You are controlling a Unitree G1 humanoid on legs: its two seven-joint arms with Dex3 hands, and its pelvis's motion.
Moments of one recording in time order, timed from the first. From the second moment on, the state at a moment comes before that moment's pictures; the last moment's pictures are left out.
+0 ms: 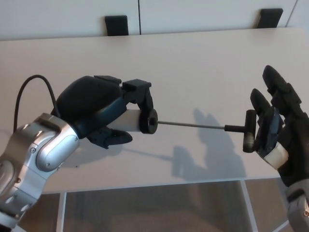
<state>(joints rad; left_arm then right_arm) -0.34 0.64 -0.40 -0.14 0.60 -0.06 -0.24 0.05 -0.03 -0.05 -0.21 0.12 0.05 0.13</state>
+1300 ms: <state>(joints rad) -0.33 0.59 -0.38 -0.15 0.61 -0.06 -0.30 0.04 -0.02 -0.06 -0.33 0.31 0.17 0.14</state>
